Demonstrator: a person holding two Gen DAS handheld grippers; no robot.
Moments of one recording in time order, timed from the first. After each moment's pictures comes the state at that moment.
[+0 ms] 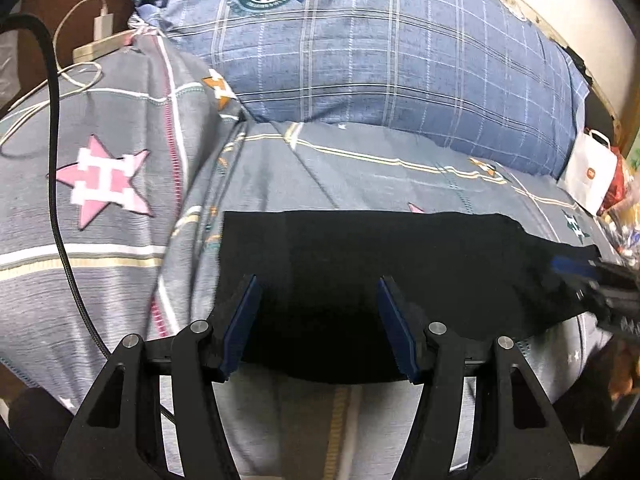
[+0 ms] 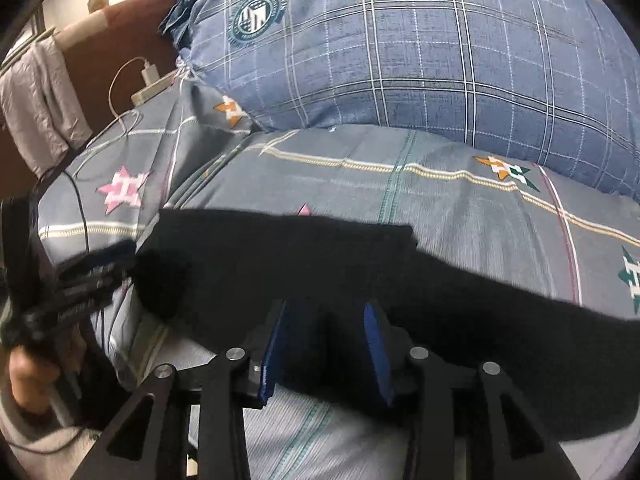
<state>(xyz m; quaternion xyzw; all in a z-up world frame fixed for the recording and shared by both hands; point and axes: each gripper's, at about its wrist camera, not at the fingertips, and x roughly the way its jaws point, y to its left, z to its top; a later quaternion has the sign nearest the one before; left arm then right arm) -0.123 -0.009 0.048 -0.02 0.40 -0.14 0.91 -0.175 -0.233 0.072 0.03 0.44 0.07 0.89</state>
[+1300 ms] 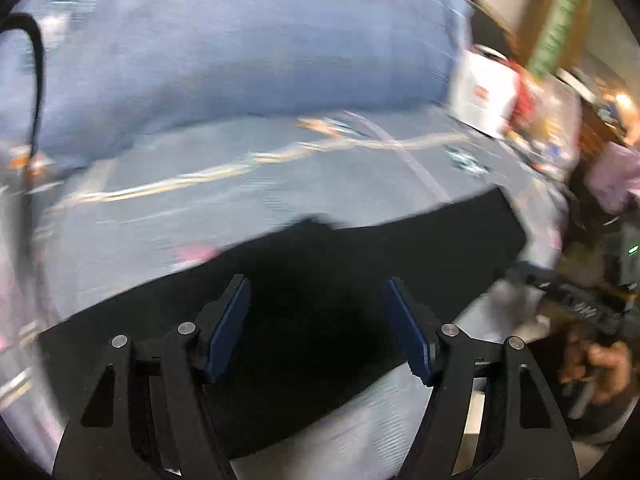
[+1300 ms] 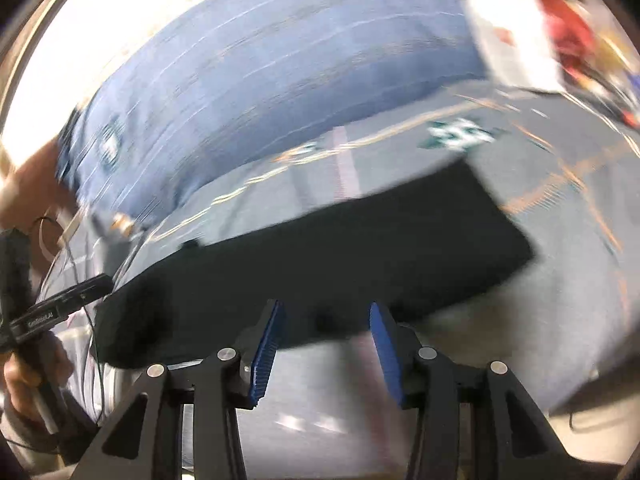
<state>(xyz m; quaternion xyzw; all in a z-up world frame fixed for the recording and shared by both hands) -0.106 -0.192 0.077 0.07 0.44 -0.38 0.81 -0.314 -0.413 0.053 0.24 0.35 -0.12 0.90</state>
